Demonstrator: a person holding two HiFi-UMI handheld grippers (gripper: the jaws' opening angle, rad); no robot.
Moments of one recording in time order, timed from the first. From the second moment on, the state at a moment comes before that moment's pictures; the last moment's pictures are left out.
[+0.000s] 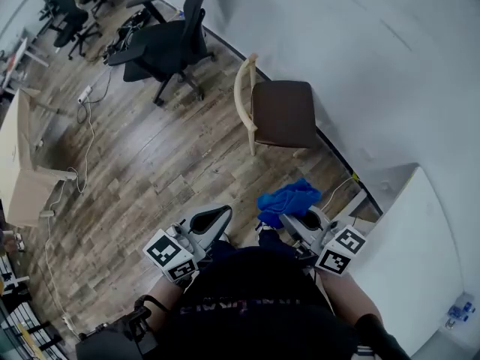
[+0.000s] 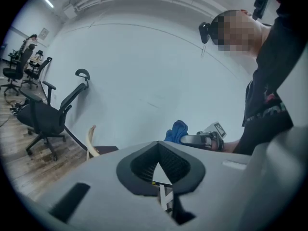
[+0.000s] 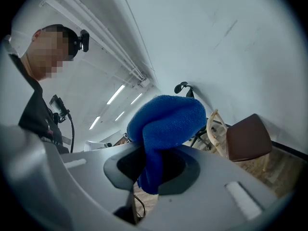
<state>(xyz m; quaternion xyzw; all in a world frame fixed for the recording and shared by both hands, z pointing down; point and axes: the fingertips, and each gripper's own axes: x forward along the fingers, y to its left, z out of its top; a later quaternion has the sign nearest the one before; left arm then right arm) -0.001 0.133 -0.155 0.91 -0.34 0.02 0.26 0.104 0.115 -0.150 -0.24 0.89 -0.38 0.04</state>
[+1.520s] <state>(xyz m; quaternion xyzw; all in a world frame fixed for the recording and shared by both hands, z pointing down) -0.125 0.299 -0.158 0.93 -0.24 -0.02 0.28 -0.037 0.318 -0.170 -0.31 0.89 -0.32 0.03</state>
